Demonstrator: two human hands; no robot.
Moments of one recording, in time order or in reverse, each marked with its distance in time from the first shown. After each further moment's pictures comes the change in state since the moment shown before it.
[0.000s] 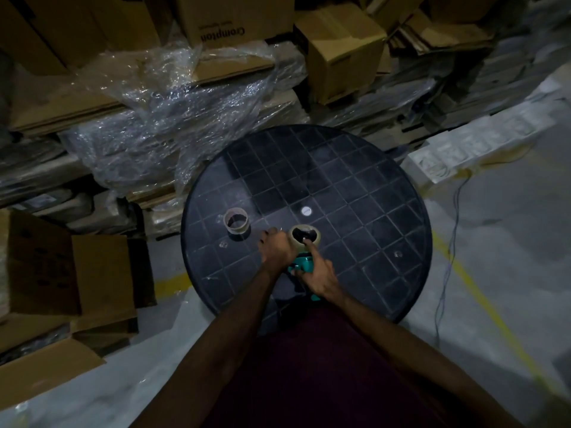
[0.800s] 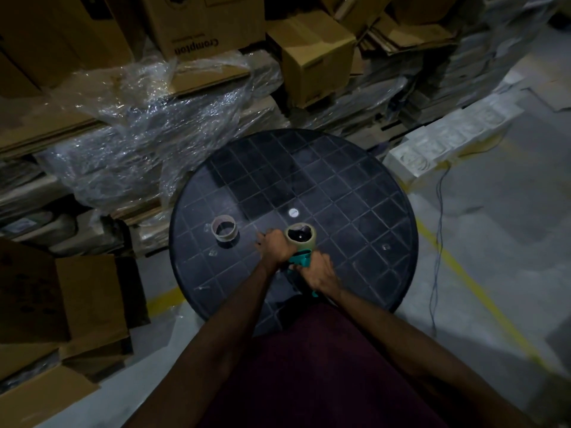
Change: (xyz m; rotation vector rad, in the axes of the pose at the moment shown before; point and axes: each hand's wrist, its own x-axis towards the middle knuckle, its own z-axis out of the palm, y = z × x) left_hand 0.077 -0.003 0.085 -0.185 -0.145 -0.025; right_hand -0.001 0.002 -0.014 -0.127 0.090 0.169
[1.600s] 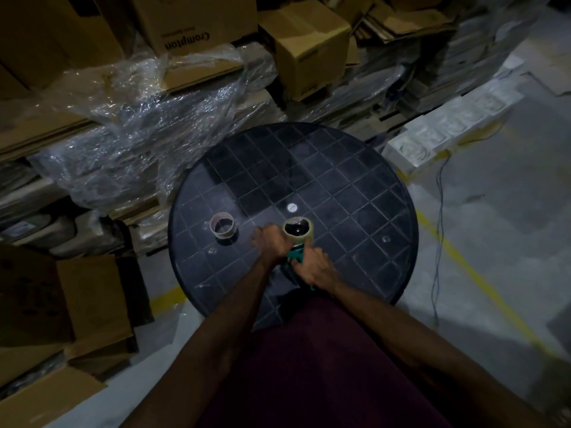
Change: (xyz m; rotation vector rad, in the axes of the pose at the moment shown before) left_hand 0.031 -0.032 0.016 -0.008 0.078 0.016; right_hand -0.014 -0.019 -0.009 -0.178 -0.033 -0.027
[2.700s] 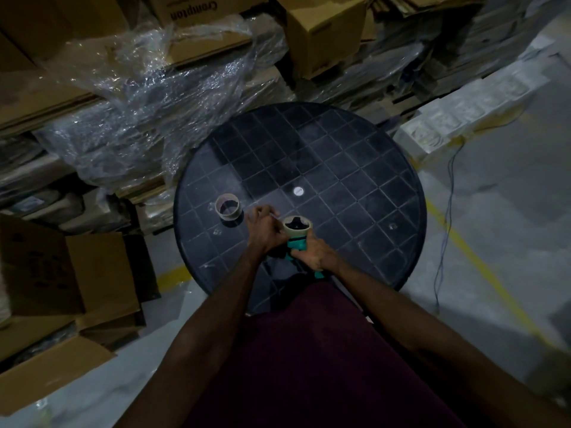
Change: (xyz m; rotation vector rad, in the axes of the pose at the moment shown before) left_hand -0.094 0.007 -0.086 0.109 0.180 0.384; right_hand 0.020 0.014 0.014 0.076 -0.199 -0.062
